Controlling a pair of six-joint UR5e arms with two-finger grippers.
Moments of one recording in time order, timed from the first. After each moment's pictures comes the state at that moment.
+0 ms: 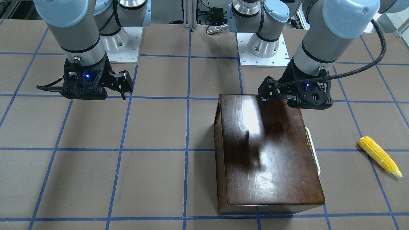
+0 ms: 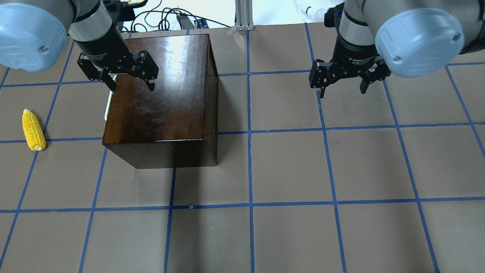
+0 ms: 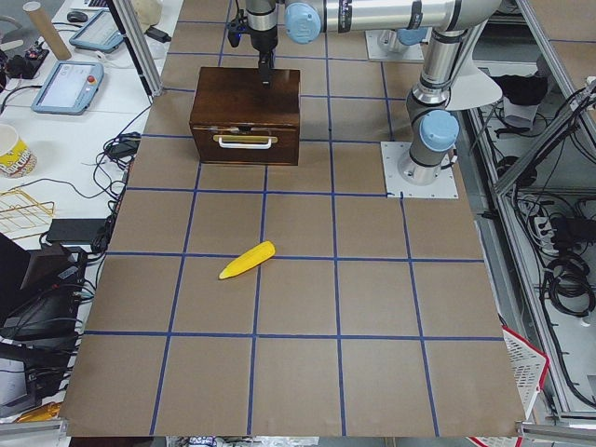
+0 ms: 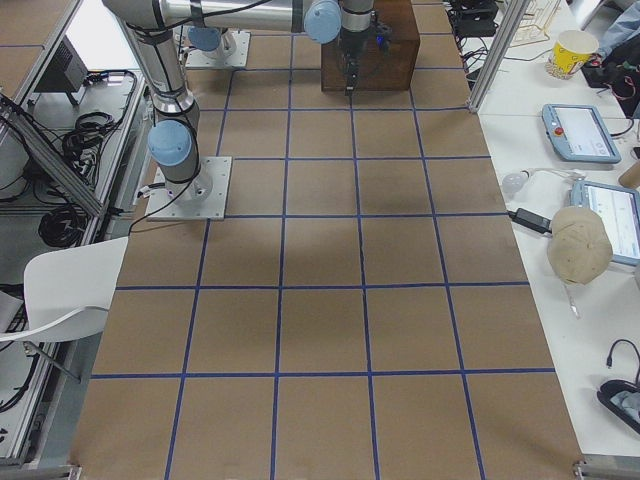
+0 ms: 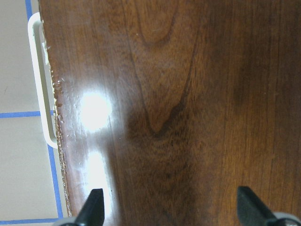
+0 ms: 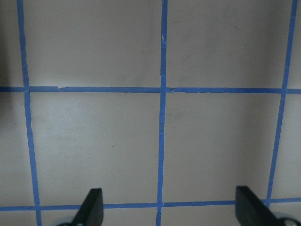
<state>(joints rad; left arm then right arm) -1.54 -1.69 -1.52 -1.54 1.57 0.07 1.65 -1.48 1.58 -1.63 -1.64 0.06</state>
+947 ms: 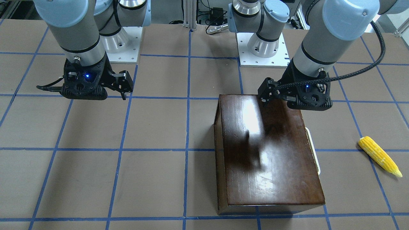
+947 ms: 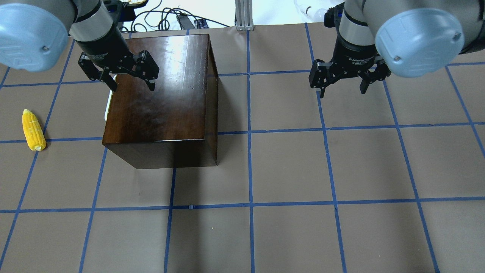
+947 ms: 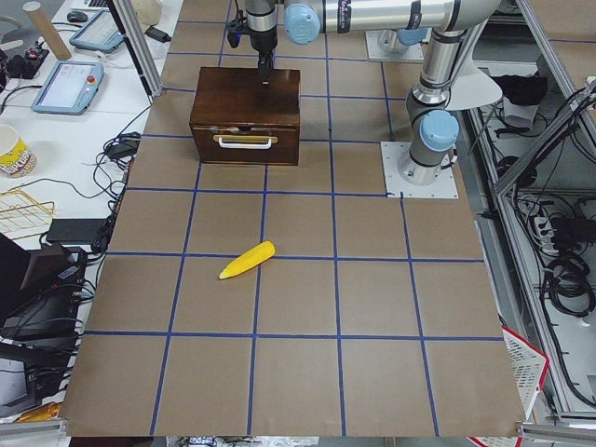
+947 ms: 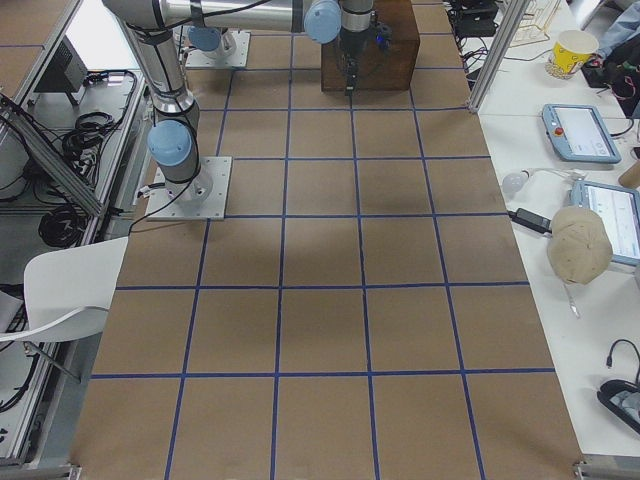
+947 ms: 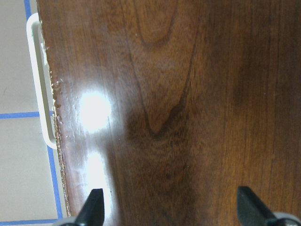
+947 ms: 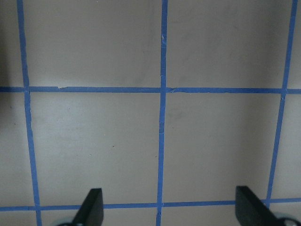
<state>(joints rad) -1.54 -1.69 -1.52 -1.54 1.57 0.07 1.65 -1.48 1.58 -1.62 -1.64 0.06</state>
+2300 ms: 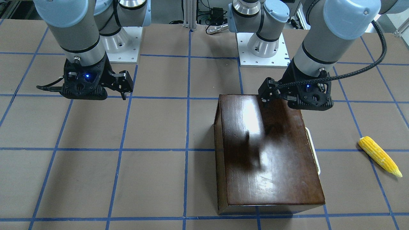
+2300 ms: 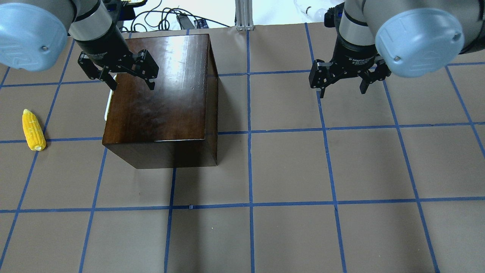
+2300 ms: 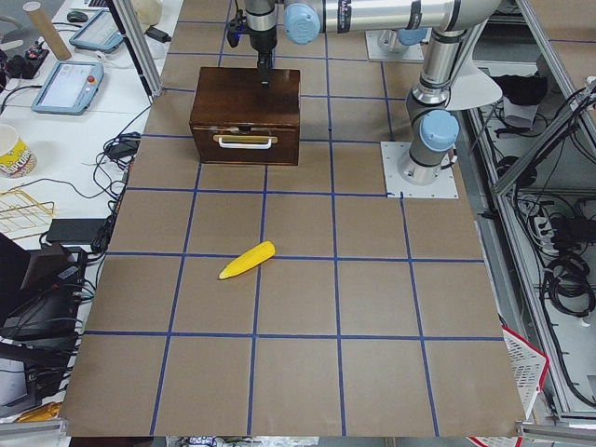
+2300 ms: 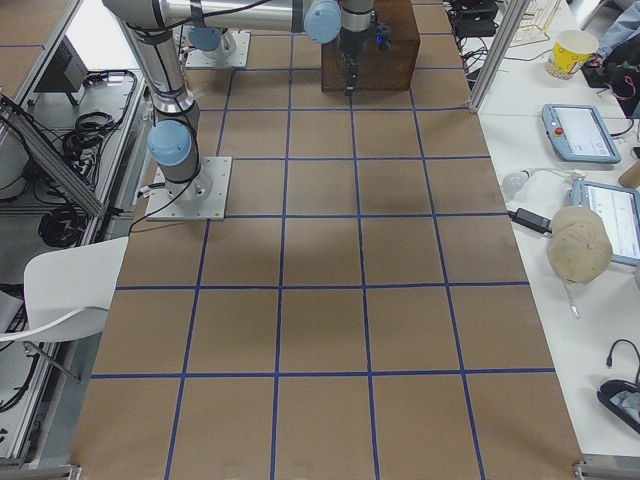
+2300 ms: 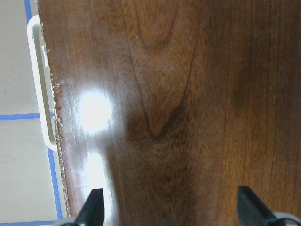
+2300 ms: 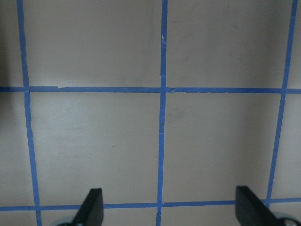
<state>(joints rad) -1.54 -1.69 -1.52 -1.54 1.56 0.08 1.65 -1.48 1.58 -1.63 -1.64 0.06</state>
